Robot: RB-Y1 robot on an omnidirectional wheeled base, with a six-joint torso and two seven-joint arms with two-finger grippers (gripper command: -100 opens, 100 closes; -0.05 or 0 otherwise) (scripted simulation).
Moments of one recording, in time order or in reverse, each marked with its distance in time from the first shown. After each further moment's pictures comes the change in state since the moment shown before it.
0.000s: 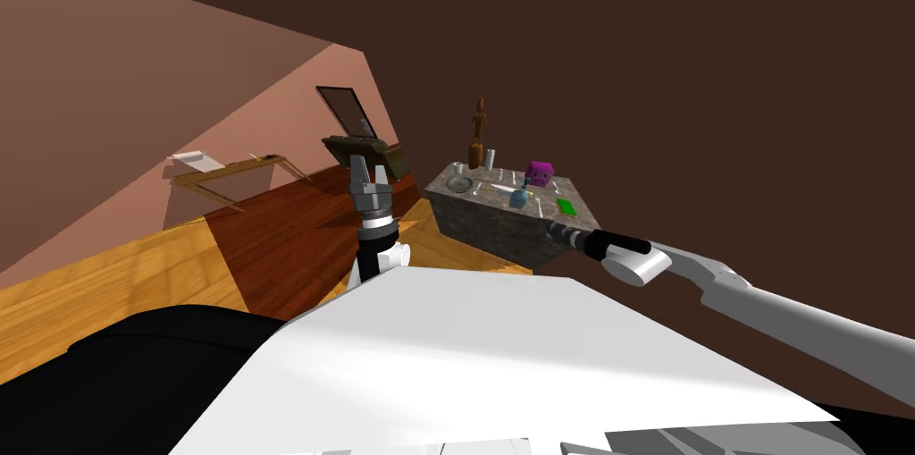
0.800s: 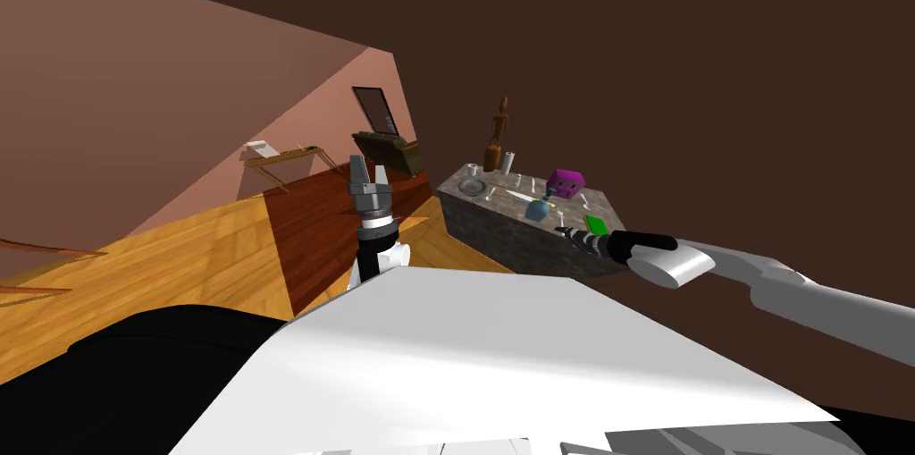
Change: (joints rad) left arm 0.000 0.000 0.000 0.000 0.000 0.000 0.000; right arm -0.016 -0.174 0.082 0.085 -0.131 0.093 0.073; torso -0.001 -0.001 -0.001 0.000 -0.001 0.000
